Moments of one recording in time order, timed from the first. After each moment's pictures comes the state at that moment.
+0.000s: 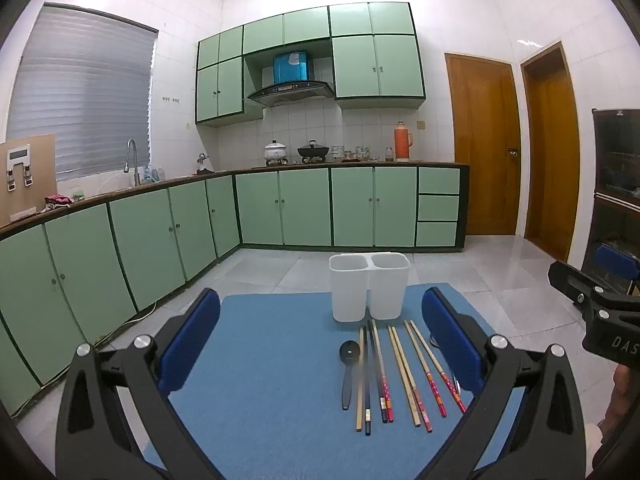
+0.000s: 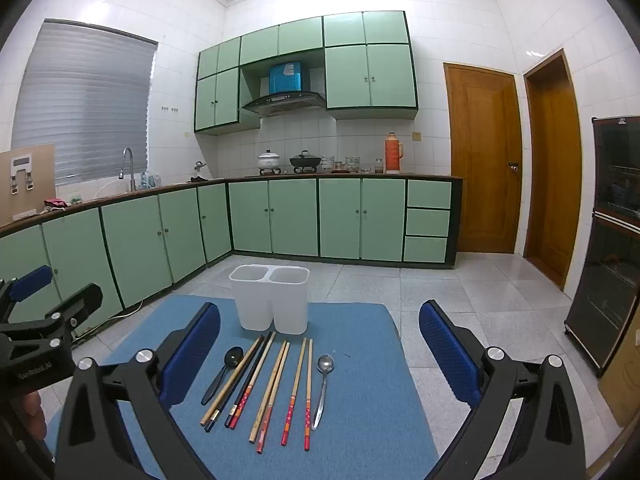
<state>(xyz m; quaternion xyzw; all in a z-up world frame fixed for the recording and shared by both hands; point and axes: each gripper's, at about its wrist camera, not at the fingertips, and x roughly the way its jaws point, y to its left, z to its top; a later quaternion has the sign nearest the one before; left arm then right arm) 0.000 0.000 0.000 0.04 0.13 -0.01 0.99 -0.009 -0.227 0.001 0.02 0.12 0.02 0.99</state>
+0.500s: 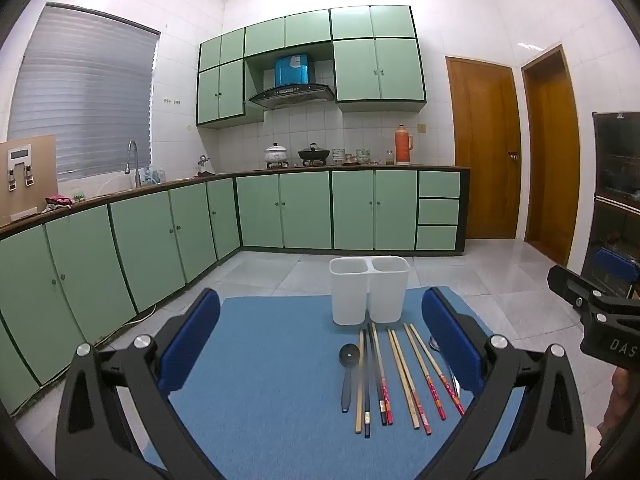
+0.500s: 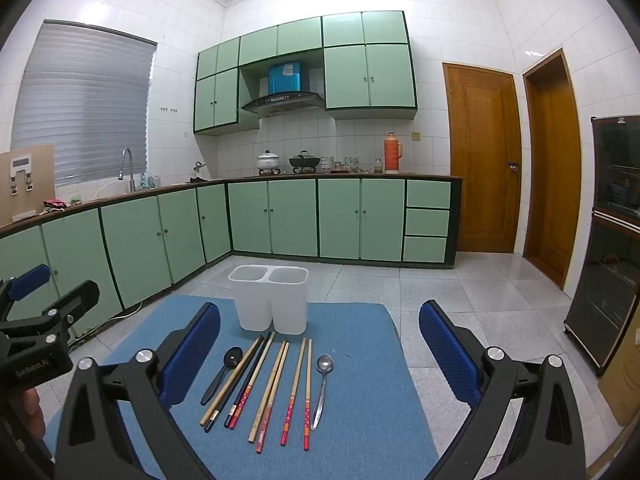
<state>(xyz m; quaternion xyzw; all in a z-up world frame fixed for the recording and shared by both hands) -0.002 -0.003 0.006 0.03 0.12 -0.01 0.99 -0.008 -0.227 0.001 0.02 0.12 0.02 0.99</state>
